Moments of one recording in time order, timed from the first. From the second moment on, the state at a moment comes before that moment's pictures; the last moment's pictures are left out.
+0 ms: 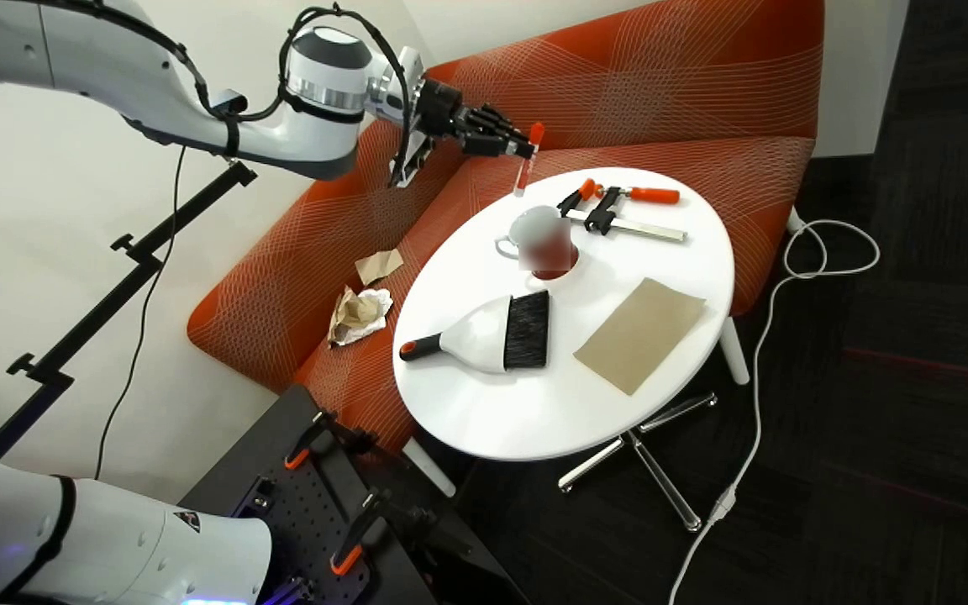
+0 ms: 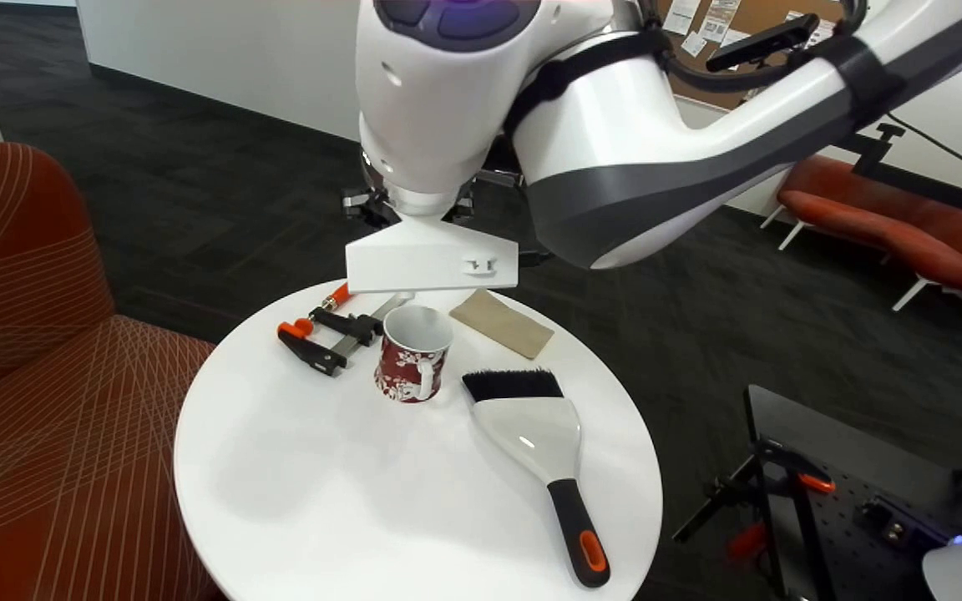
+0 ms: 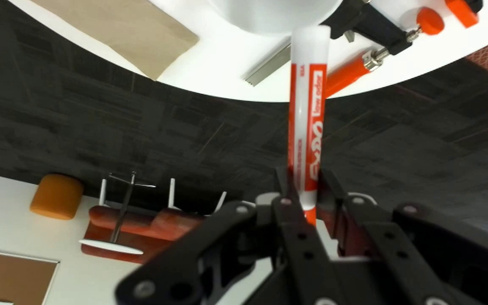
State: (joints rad) arm 0.31 0.57 -0.18 -1.78 -1.02 2.35 1.79
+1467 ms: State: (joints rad) arm 0.26 0.73 -0.08 -1.71 -1.04 2.21 1.87
